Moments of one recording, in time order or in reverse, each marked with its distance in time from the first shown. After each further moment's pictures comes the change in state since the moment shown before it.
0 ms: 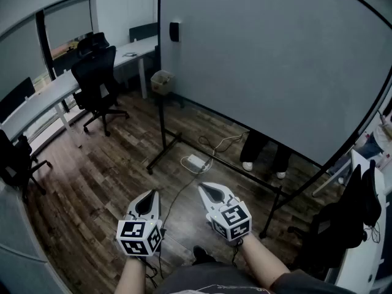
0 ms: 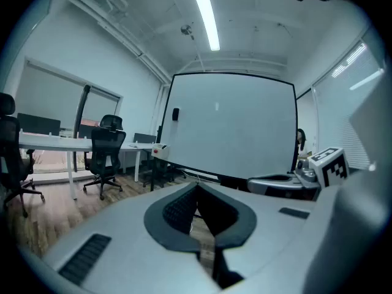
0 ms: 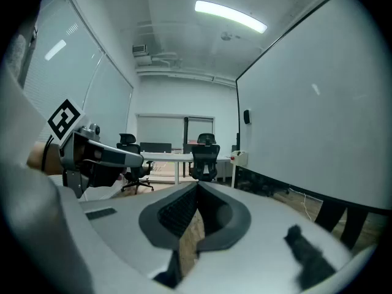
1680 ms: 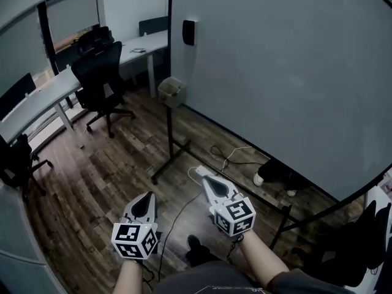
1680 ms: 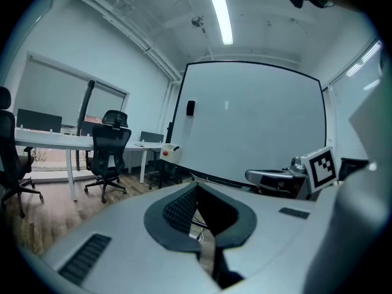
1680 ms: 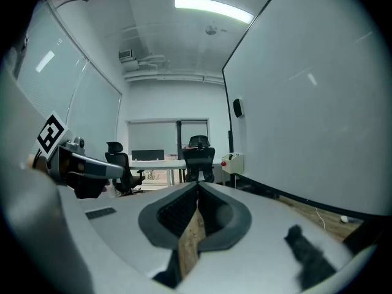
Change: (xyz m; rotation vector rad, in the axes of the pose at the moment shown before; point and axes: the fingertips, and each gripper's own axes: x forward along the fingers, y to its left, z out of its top) left arm 0.155 0.096 0.043 -0.032 0.001 0.070; right arm 0.179 -0.128 0.021 0.079 -0.042 0.037
